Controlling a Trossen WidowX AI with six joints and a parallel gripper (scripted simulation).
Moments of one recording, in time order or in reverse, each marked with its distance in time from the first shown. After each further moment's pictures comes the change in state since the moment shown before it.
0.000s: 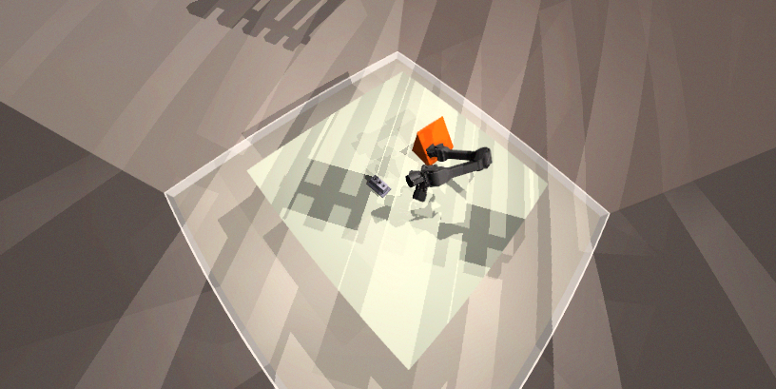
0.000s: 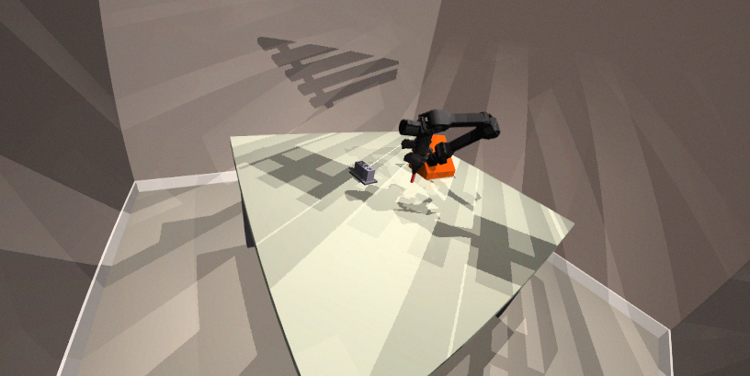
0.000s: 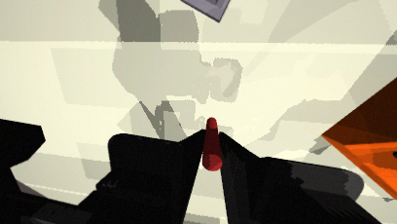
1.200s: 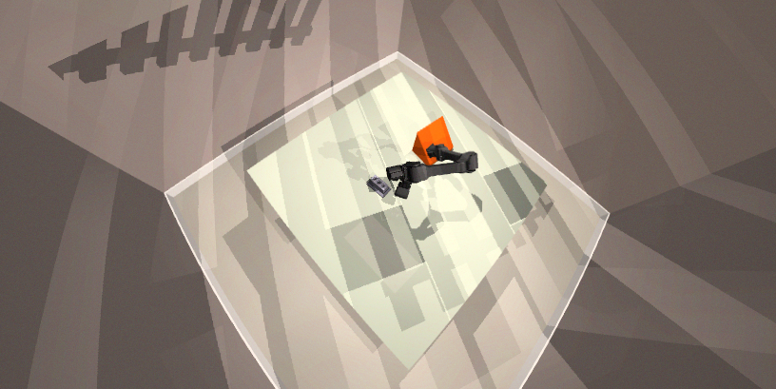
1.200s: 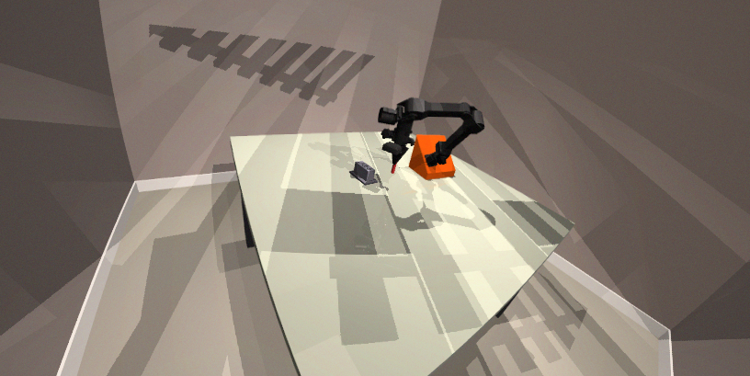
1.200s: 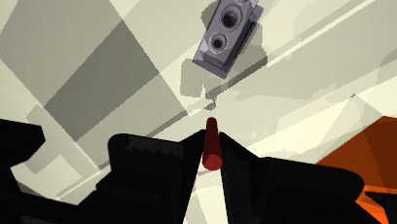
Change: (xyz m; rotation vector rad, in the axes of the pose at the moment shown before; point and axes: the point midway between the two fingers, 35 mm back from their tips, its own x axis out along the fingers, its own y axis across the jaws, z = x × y) arm -0.019 0.024 0.082 0.009 -0.010 0.009
